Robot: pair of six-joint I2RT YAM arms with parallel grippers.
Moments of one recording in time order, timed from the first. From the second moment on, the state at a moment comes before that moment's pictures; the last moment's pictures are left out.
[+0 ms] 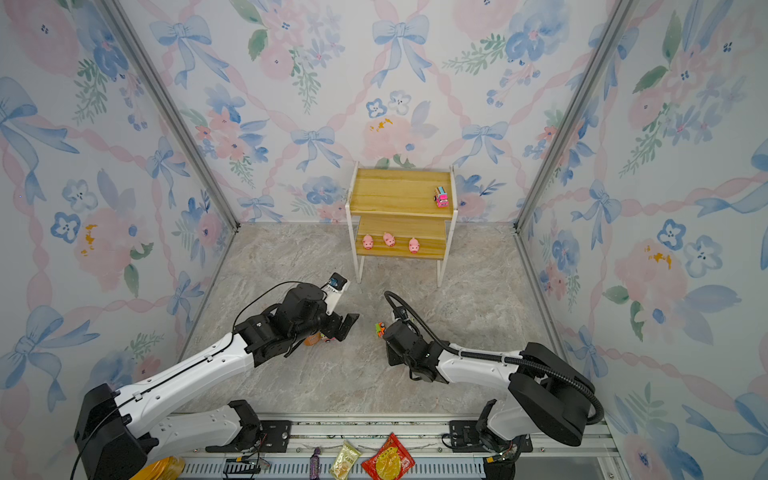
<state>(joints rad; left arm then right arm) -0.78 1.13 0.85 -0.37 -0.15 -0.04 0.94 1.42 0.59 -0.09 0.31 0.60</state>
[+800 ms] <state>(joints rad) -0.77 1.14 0.85 -0.37 -0.15 -0.04 0.89 1.56 0.64 -0.01 0.28 0.52</state>
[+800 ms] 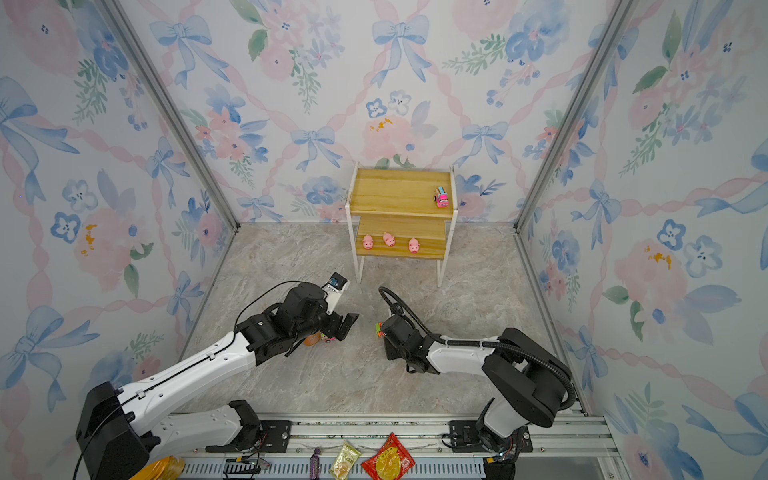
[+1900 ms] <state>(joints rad) -0.63 1.12 0.86 -0.36 -0.12 -0.08 0.82 1.18 1.24 -0.61 0.30 0.31</state>
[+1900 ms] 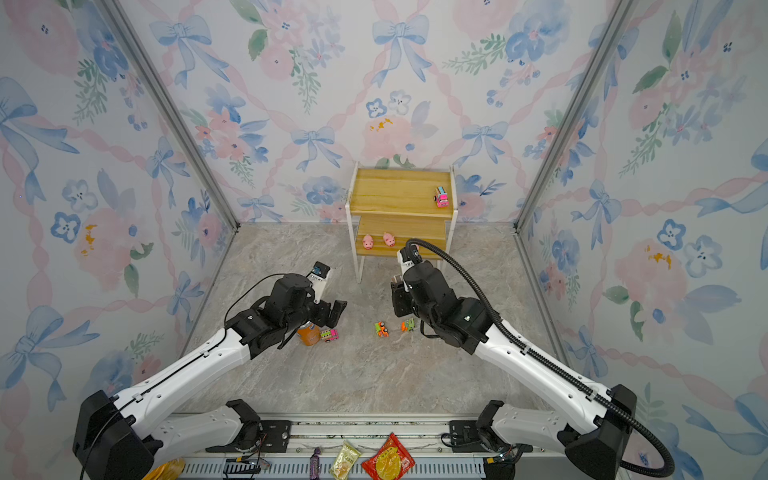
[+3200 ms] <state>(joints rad) -0.67 0.85 0.70 -0.12 0.00 -0.06 0.48 1.84 2.22 -0.88 0.35 0.12</state>
